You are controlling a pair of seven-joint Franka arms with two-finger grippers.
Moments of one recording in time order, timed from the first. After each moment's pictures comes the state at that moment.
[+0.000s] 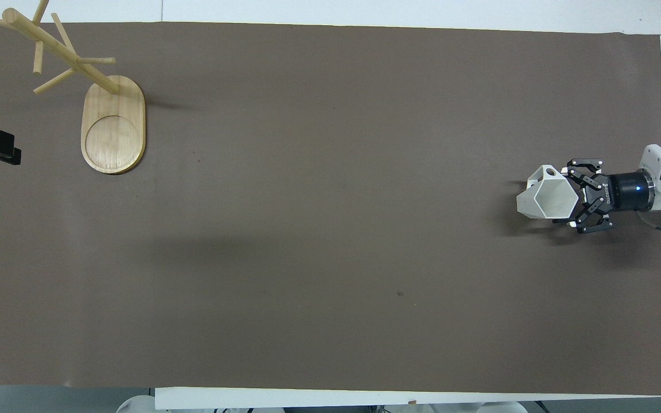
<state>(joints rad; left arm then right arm) -0.01 -0.02 -0.09 -1.58 0.03 1.52 -0.03 -0.52 0.67 -0.05 -1.76 0.97 1.34 -2.52</state>
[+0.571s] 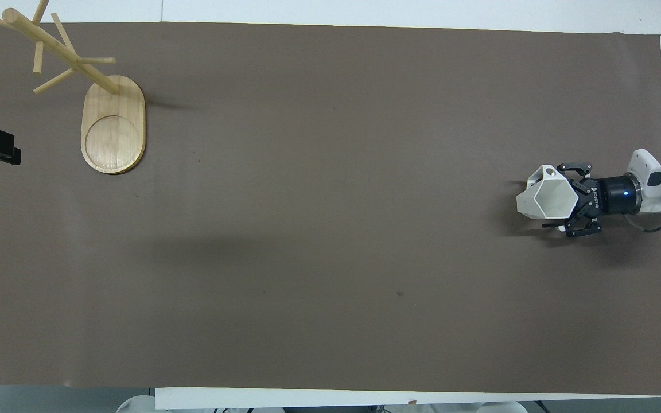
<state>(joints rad) -0.01 -0.02 -0.09 -1.58 0.03 1.52 -0.03 -0.49 0.67 -0.05 -1.79 0.97 1.35 -2.60</state>
